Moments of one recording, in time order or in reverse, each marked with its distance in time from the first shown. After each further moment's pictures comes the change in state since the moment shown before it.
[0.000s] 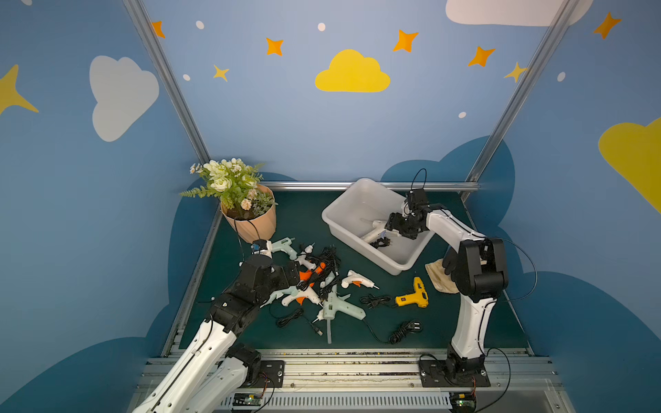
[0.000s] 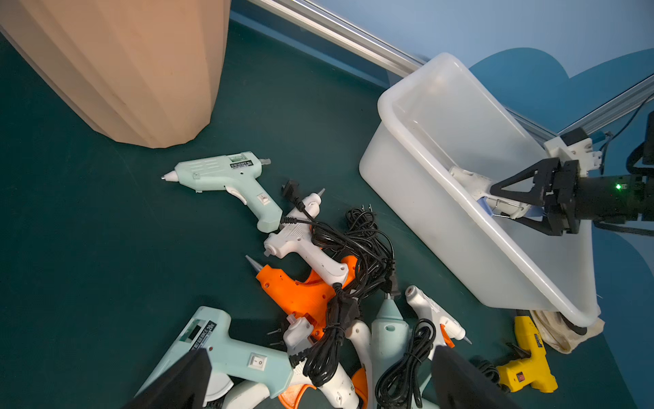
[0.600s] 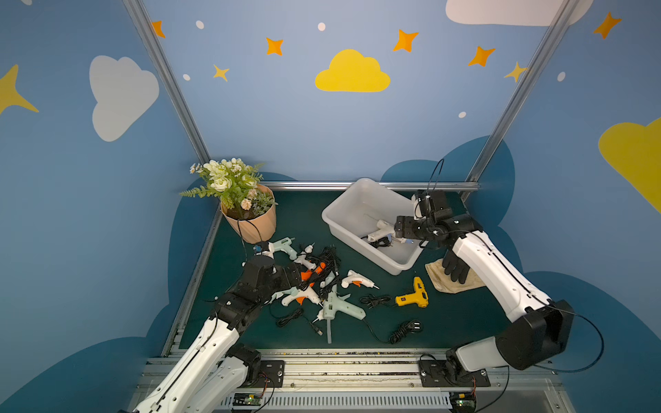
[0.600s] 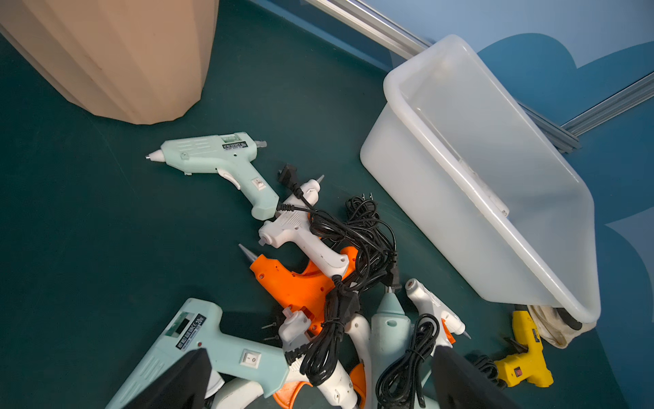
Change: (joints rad) left arm 0.006 0.016 -0.042 0.046 0.037 -0.021; right arm 0.209 -0.573 -0.225 -0.140 0.255 -0.129
